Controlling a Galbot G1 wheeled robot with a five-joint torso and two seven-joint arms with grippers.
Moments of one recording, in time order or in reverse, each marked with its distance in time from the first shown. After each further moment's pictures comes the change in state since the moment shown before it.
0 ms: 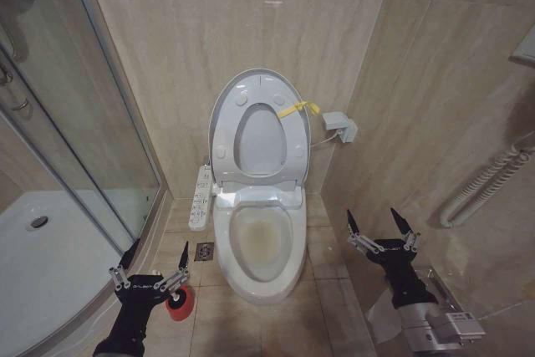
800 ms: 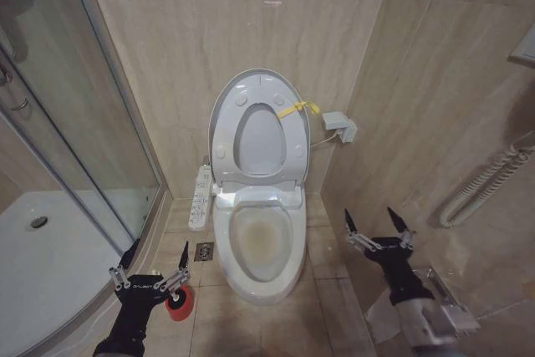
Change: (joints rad) left arm 0.000 0.000 0.000 0.000 0.000 0.000 0.000; right arm 0.089 -0.019 -0.003 -0.034 0.043 -0.134 -0.041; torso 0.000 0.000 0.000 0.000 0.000
